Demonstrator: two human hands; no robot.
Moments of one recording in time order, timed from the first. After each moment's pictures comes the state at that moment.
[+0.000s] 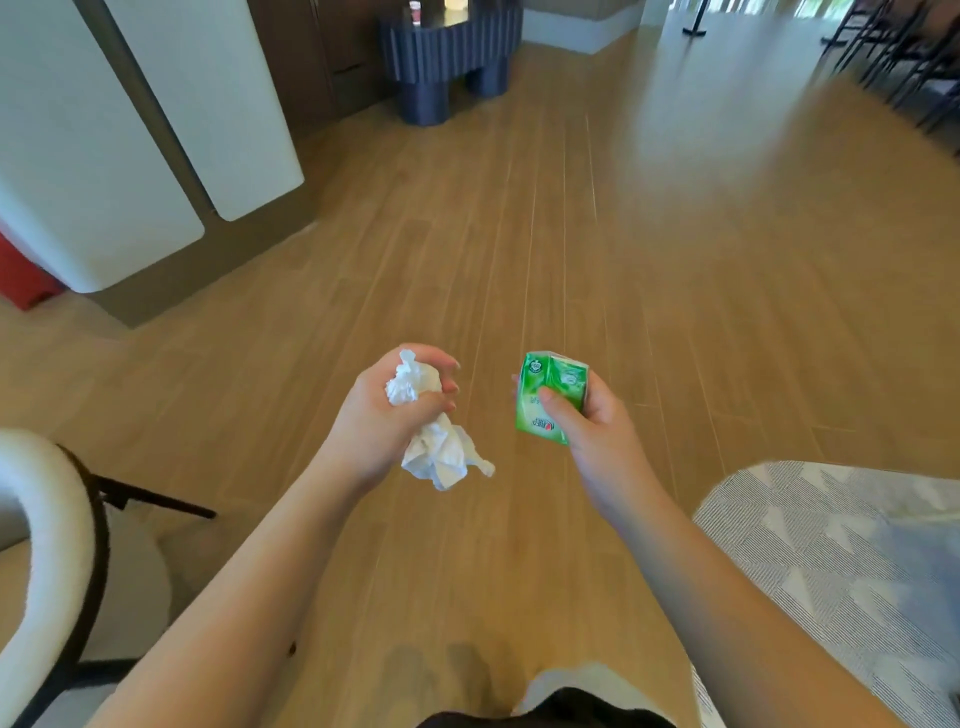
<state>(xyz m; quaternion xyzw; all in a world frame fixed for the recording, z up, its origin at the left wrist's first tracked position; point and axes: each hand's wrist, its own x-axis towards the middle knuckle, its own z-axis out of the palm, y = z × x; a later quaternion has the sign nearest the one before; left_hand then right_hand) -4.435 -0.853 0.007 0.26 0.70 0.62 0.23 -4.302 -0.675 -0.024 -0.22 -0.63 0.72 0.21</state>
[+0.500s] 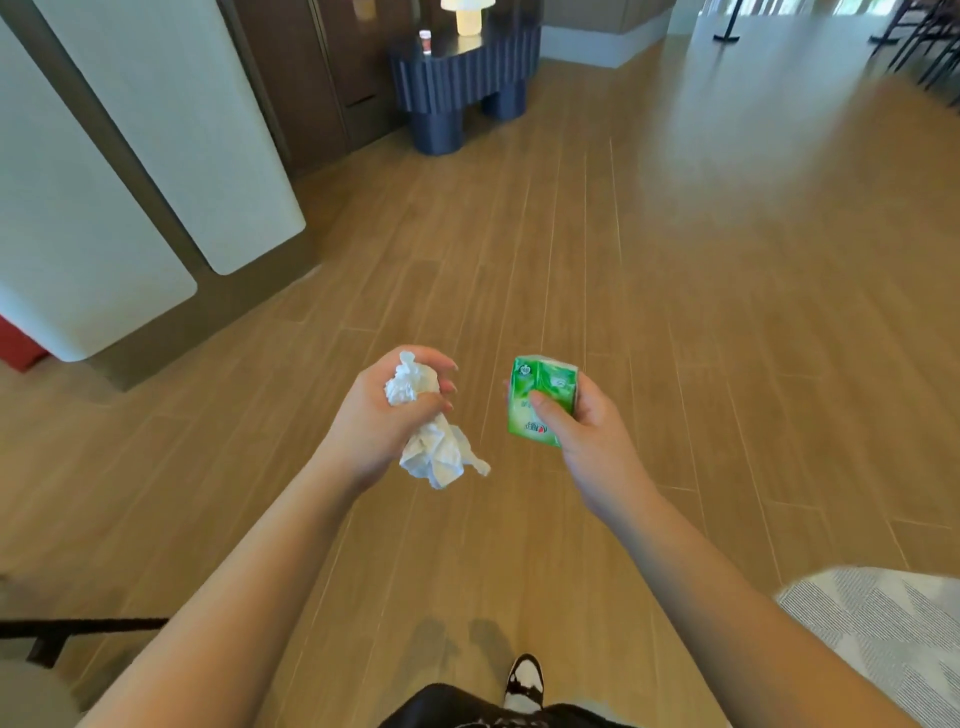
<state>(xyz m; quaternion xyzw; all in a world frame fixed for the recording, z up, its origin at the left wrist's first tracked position) -4.663 -0.623 0.015 0.26 0.72 0.60 0.20 -4.535 -0.447 -0.020 -0.18 -0.64 0.73 0.19</state>
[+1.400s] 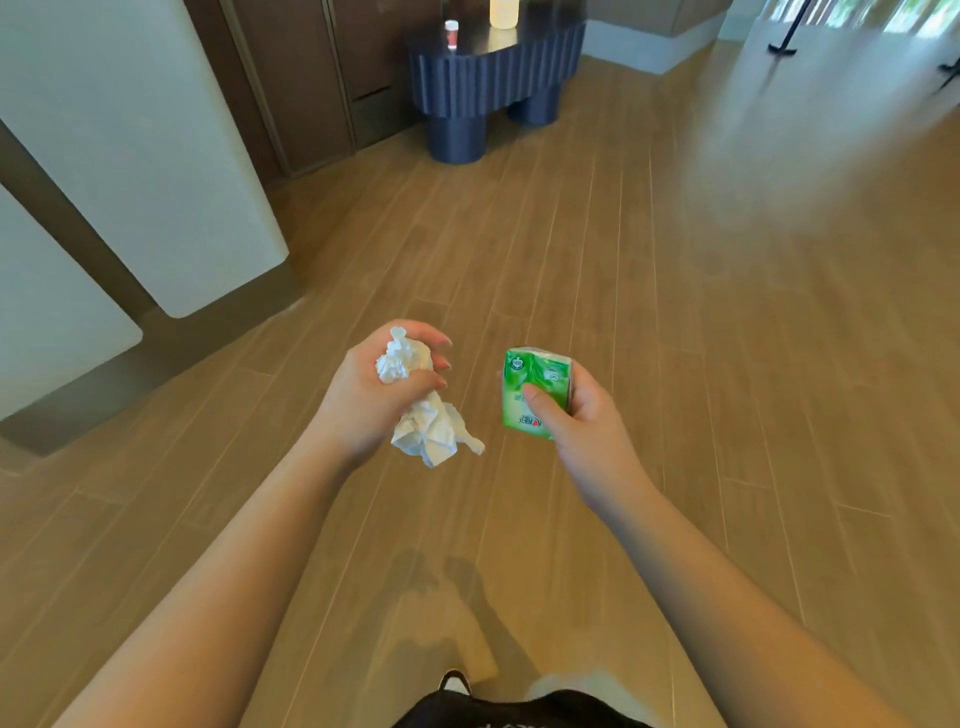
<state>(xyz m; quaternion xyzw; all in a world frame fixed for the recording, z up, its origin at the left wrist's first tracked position) -5.110 -0.366 0.022 0.24 0.72 0.63 0.18 -4.987 -0.186 -0.015 -0.16 -0.69 0.69 0.16</state>
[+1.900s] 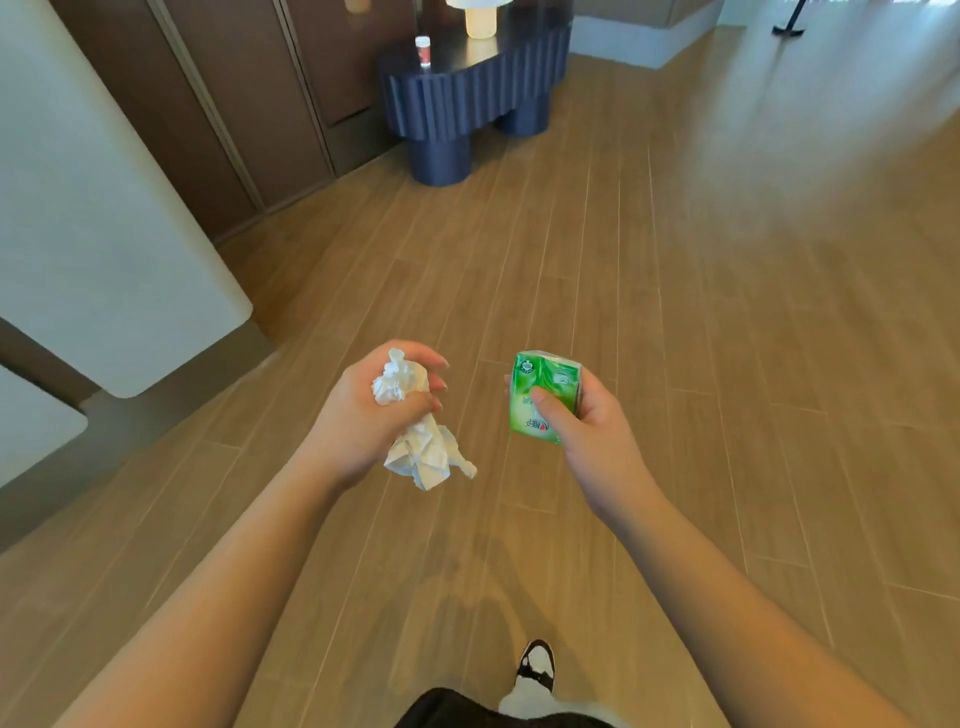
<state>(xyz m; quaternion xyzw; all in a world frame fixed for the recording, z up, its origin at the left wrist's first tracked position) -5.309 -0.145 0.013 0.26 0.74 0.59 0.19 -5.180 0.046 -0.024 -0.20 -0.65 0.71 0.17</state>
